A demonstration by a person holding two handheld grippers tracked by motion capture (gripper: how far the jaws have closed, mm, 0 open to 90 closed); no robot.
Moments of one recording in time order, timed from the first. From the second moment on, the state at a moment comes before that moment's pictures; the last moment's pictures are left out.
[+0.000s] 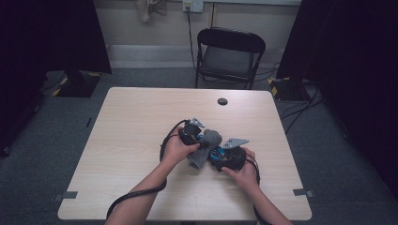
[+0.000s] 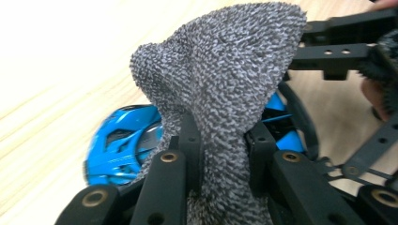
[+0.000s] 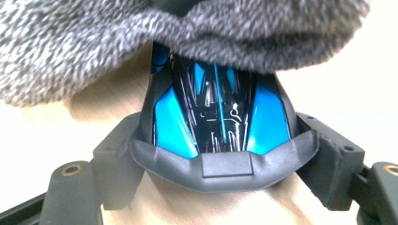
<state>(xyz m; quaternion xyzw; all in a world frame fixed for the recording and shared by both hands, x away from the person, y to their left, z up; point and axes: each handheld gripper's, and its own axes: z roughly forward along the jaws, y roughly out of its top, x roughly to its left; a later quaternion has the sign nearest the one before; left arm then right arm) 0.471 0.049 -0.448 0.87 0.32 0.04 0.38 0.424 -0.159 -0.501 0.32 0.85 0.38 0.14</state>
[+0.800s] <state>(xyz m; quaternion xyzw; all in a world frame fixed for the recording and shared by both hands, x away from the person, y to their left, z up) 0.495 0.077 -0.459 0.85 0.37 0.05 0.37 0.424 -0.159 -0.501 0.32 0.85 0.38 0.14</state>
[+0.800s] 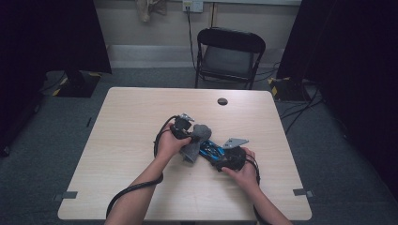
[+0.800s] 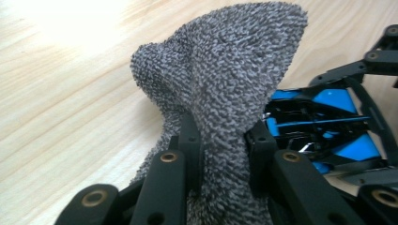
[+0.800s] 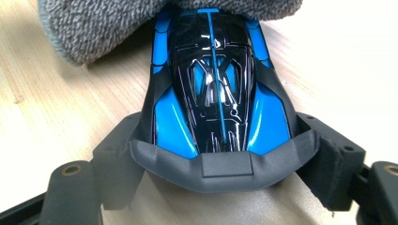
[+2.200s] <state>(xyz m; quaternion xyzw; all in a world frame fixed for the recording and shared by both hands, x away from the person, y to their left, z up) 0.478 0.084 -0.437 0.85 0.35 0.06 0.39 0.424 -0.159 -0.501 0.32 0.85 0.38 0.14</state>
